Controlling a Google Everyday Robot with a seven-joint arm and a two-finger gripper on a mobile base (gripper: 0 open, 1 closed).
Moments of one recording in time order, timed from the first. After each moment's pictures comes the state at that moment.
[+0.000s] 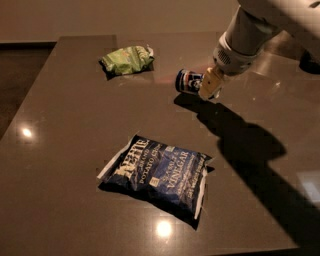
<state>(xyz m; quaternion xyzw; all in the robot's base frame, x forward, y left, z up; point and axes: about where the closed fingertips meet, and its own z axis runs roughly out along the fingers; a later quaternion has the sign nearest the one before) 0.609 -0.170 0.901 -0.30 0.94 0.02 0.18</state>
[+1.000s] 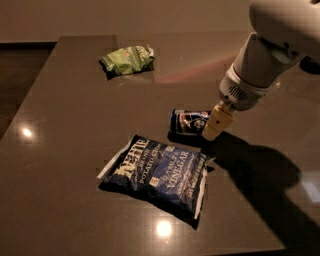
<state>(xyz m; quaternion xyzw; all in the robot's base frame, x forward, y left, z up) 0.500 -0.154 0.873 -0.44 0.89 0.07 0.12</state>
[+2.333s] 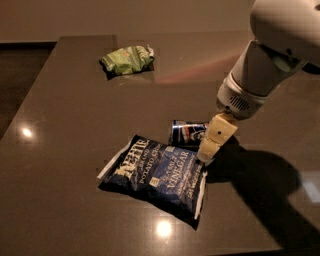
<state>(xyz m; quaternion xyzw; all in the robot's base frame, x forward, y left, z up) 0.473 -0.140 0.867 -0.50 0.85 0.10 0.11</state>
